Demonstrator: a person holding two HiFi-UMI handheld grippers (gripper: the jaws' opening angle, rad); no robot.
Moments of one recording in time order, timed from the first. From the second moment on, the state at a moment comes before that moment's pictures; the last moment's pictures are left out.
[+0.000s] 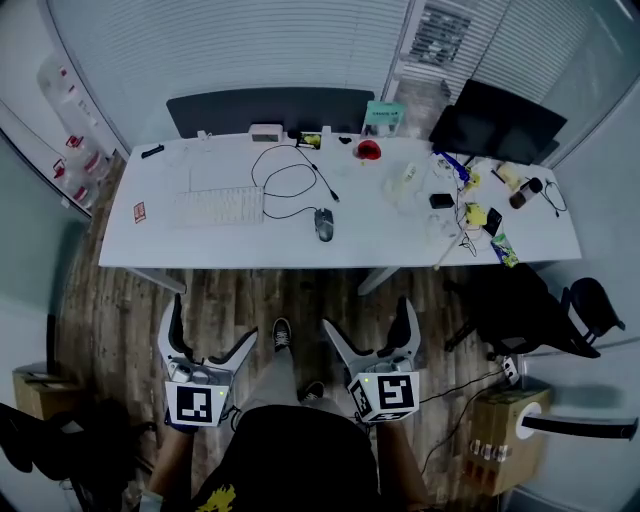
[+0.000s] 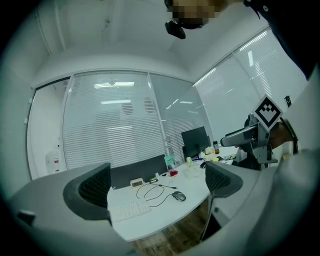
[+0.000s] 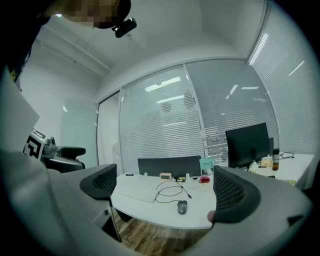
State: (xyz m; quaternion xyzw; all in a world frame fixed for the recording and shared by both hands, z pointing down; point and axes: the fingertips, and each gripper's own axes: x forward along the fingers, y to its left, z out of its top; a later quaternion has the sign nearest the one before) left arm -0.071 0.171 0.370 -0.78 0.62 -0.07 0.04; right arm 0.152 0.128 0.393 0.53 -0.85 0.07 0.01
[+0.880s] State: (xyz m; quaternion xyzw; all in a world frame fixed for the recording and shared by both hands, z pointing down) left arm -0.188 -0.076 0.430 -0.81 0.58 -0.05 0.02; right arm 0.059 -0.098 0.471 0.56 -0.80 0.13 0.16
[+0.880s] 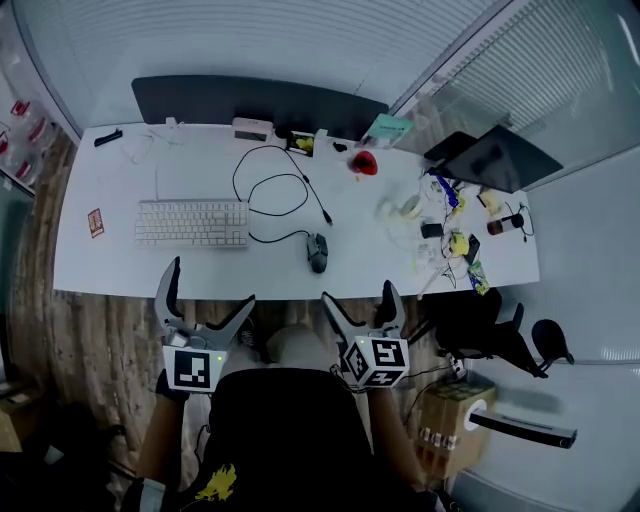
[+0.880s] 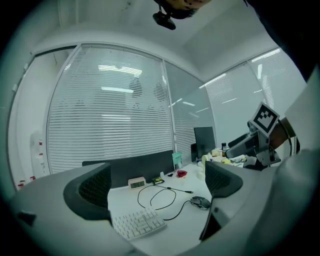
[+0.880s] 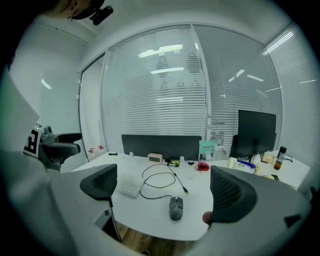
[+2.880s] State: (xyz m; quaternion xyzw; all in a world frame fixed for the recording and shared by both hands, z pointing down) left arm -0.104 -0.284 0.601 -0.84 0.51 -0.16 -0.12; right arm 0.073 -0.254 0.819 0.51 -0.72 0.31 0.37
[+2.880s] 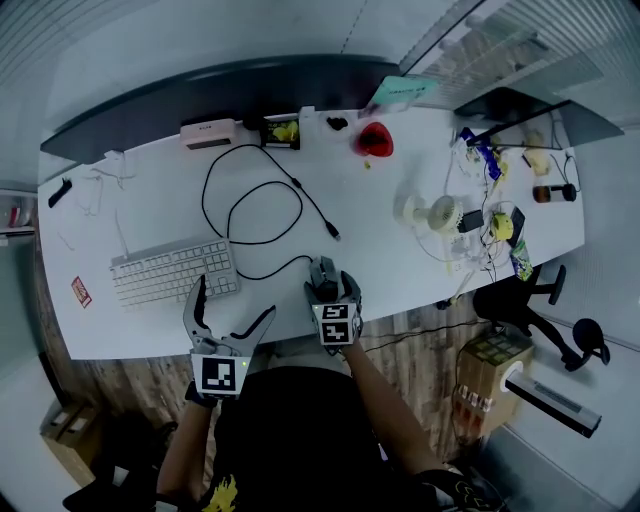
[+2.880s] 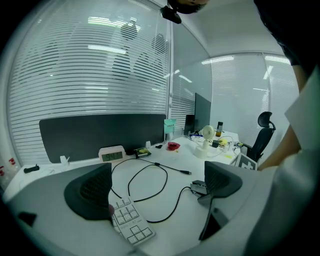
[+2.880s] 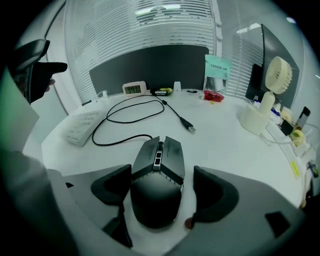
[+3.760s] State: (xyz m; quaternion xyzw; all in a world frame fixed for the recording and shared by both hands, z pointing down) left arm -0.138 -0.198 0.519 -0.83 0.54 -0.13 -0.05; right arm 0.072 -0.255 0.655 0.56 -0.76 0.25 0.23
